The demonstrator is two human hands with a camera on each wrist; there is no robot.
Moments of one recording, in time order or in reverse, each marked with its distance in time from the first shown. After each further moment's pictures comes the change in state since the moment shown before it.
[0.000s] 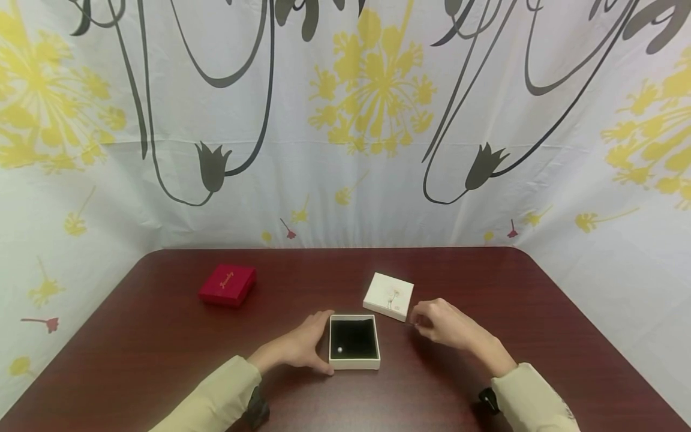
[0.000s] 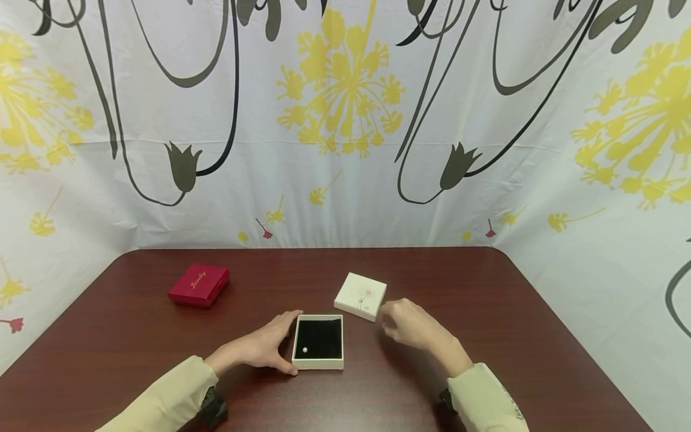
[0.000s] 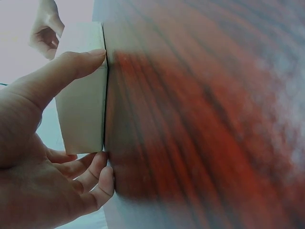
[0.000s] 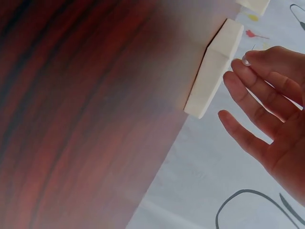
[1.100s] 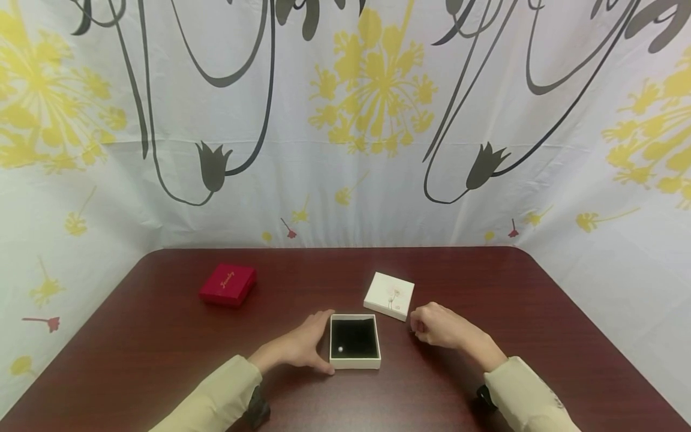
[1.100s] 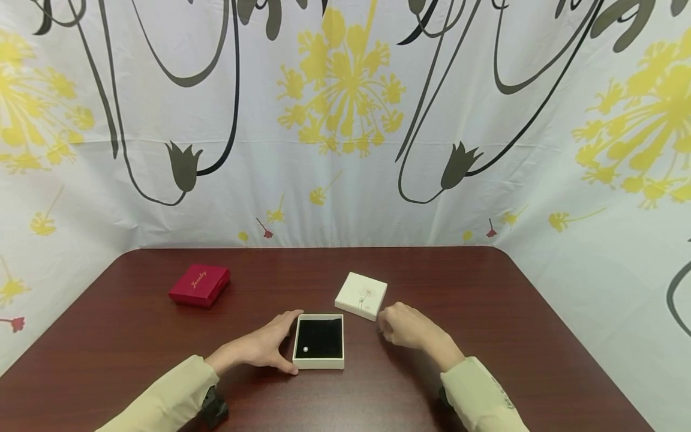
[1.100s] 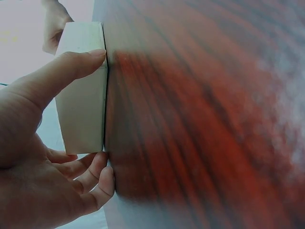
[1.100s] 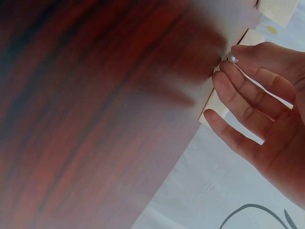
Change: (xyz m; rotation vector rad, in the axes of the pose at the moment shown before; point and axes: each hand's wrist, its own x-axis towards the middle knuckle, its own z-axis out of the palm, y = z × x) left_hand 0.000 0.000 -0.001 -0.005 -0.002 -0.001; right_hand 0.006 0.004 0.007 -0.033 -0.170 0.060
